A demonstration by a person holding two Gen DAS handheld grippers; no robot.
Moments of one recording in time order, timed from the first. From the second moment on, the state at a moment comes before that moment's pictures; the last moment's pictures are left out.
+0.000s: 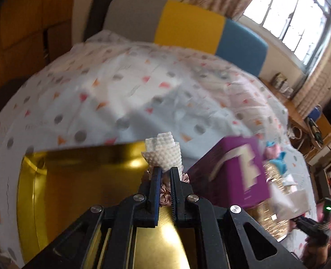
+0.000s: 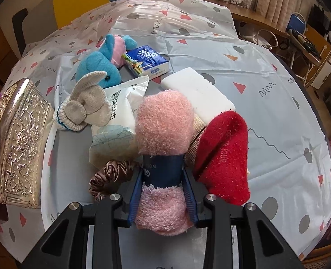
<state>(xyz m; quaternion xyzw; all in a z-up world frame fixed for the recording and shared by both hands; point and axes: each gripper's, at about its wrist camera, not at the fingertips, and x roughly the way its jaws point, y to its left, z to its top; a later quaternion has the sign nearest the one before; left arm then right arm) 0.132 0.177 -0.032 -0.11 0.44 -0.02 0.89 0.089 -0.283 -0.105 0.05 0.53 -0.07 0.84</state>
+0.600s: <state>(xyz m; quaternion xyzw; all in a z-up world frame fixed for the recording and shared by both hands) 0.106 0.185 -0.073 -0.07 0.44 0.06 0.90 0.087 -0.273 -0.102 0.01 0.51 -0.07 0.85</state>
